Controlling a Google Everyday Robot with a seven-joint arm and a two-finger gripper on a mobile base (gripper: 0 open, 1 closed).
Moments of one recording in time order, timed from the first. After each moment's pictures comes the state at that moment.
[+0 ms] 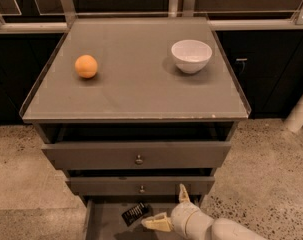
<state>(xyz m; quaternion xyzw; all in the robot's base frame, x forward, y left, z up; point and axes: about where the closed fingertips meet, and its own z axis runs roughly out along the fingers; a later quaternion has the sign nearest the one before) 0.434 -0.062 0.475 -0.28 0.82 0.18 0.46</state>
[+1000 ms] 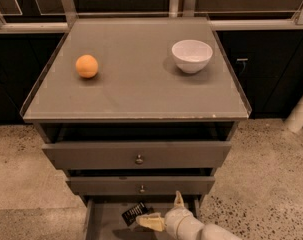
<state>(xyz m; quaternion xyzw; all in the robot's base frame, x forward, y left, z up) 0.448 -0.051 0.427 -0.20 0.84 0.21 0.46</state>
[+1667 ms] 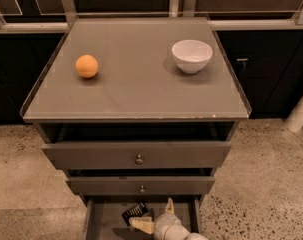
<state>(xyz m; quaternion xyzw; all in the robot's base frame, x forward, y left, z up) 0.459 -0.023 0.341 -0.15 0.84 0.21 0.47</state>
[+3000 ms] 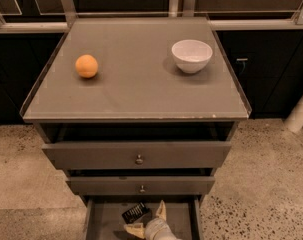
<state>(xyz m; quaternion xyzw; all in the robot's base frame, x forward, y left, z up) 0.466 0.002 0.271 -0.21 0.83 0.13 0.49</state>
